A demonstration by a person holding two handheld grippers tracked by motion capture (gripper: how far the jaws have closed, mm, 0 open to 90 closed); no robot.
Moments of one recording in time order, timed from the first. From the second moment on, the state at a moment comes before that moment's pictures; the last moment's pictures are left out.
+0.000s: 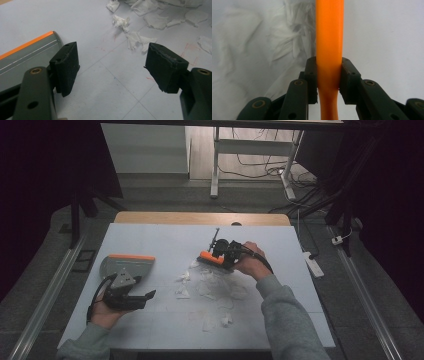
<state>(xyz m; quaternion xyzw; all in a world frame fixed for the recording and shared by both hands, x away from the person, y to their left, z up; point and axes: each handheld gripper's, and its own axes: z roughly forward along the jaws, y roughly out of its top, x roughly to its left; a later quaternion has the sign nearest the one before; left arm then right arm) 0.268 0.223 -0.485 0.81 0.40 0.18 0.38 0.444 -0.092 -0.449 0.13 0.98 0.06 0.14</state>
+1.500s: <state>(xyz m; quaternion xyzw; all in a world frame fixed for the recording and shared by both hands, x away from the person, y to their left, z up) 0.268 0.224 -0.485 0.81 0.40 0.18 0.38 0.469 -0.051 -0.452 0.14 0.97 0.10 0.16</state>
